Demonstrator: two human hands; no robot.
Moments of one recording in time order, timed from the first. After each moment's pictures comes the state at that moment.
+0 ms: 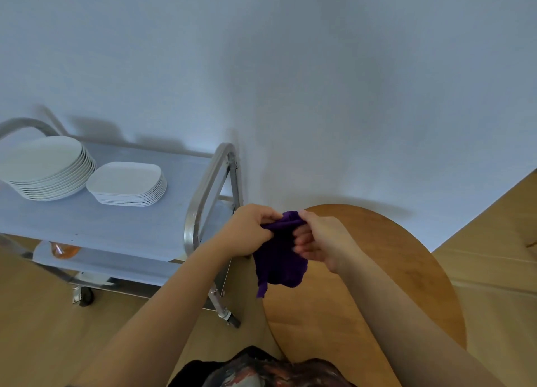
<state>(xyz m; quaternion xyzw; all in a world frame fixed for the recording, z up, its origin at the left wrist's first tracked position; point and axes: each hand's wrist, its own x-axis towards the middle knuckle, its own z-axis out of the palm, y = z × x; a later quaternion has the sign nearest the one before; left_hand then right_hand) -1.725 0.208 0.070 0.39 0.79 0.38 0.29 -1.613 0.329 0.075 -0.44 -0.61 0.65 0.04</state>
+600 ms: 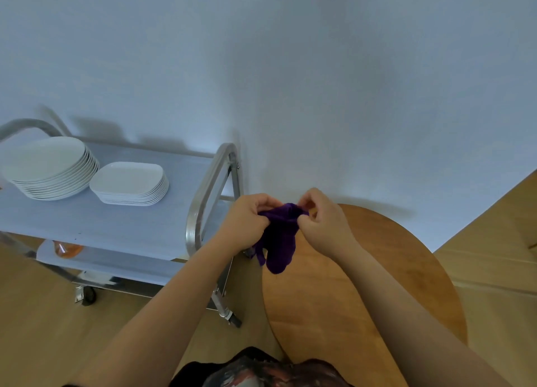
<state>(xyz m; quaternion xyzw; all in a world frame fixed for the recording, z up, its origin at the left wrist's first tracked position) -1.717 0.211 0.080 0.31 0.77 0.50 0.26 -1.620 0.343 0.063 -0.23 -0.88 0.39 0.17</state>
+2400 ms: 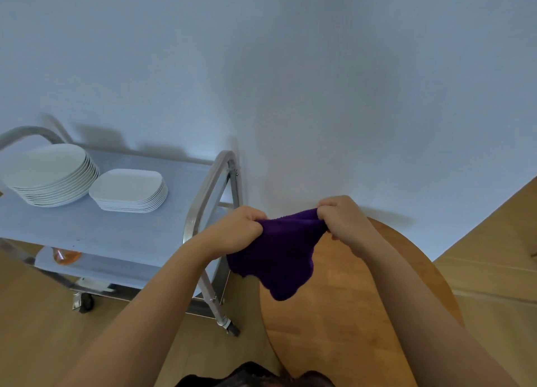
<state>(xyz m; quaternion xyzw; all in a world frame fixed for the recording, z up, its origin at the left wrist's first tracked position) -1.726 0.203 0.103 0.37 0.80 0.33 0.34 -1.611 0.371 0.098 -0.31 -0.82 0.48 0.05</state>
